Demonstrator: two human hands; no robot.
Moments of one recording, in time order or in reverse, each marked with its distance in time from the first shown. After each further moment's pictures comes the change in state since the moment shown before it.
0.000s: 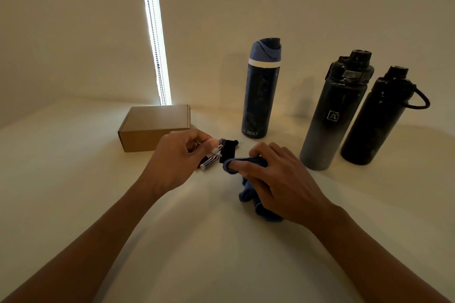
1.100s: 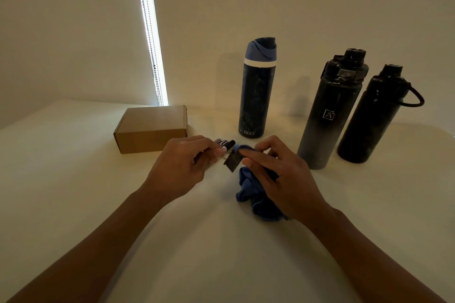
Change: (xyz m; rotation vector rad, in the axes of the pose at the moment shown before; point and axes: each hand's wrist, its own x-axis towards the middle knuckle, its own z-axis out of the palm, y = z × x) left_hand -0.004 -0.001 0.012 0.194 0.023 0.413; right_hand 0.001 0.011 0.018 0.465 0.184 0.189
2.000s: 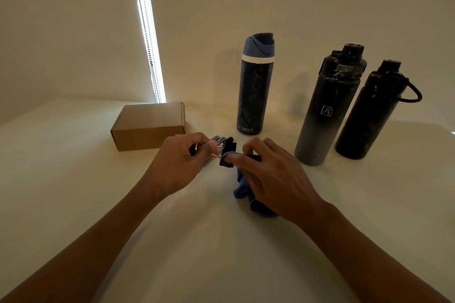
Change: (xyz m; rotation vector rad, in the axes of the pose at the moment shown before) left_hand 0.003 0.010 0.000 -0.147 -0.081 -0.360; right_hand 0.000 -0.023 -0.009 -0.484 -0.144 -0.179
